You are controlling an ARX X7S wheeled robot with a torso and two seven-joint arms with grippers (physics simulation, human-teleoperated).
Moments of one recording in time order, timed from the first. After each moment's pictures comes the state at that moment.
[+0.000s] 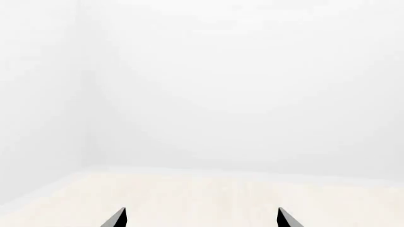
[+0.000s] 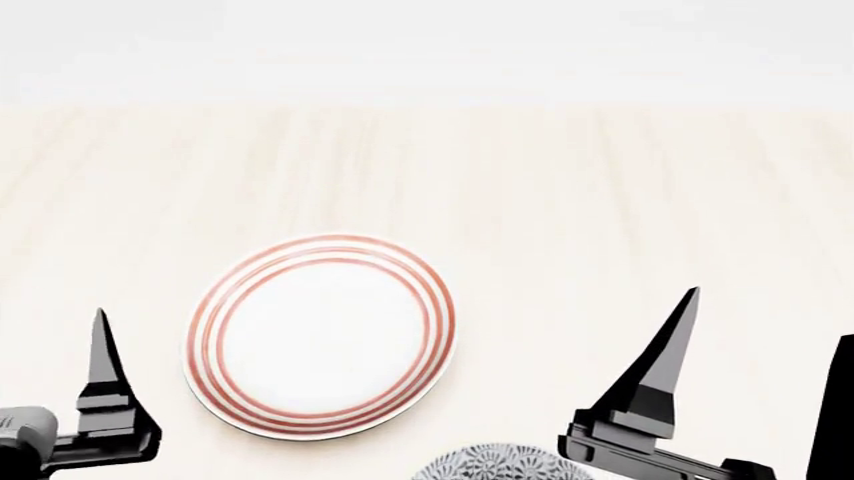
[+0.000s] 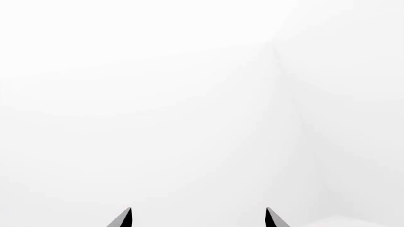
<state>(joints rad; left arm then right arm) -0.09 -0.14 0.06 0.42 -0.09 -0.22 -0.24 0.06 0.12 0.02 -0.32 0.24 -0.27 0.25</state>
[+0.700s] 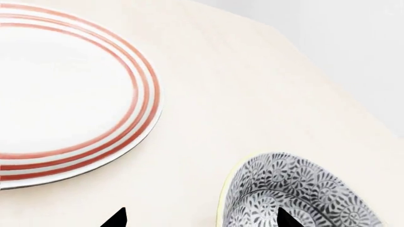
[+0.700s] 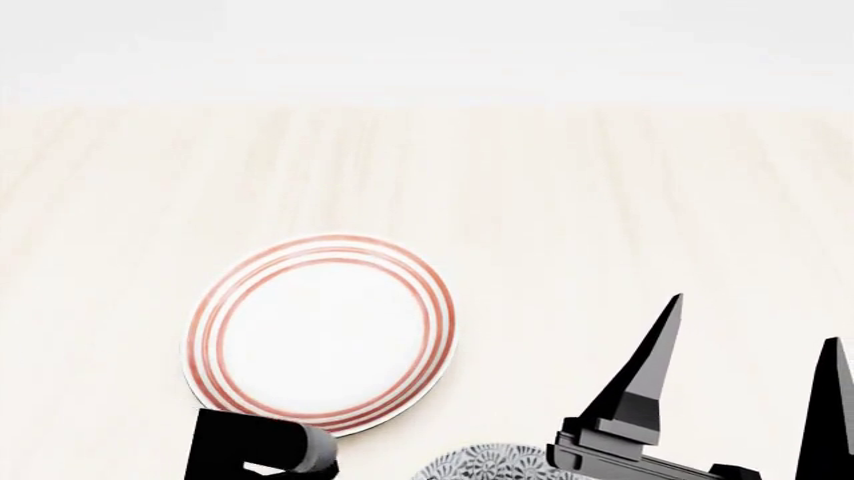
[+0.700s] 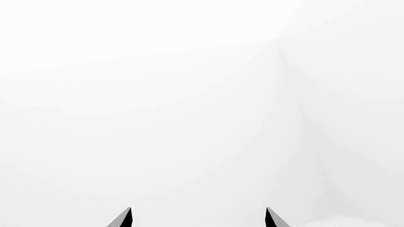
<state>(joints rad) -0.31 -0.04 0.24 0.27 -0.68 -0.96 -0.15 0.05 0.16 -0.02 -0.31 0.24 -0.28 0.28</state>
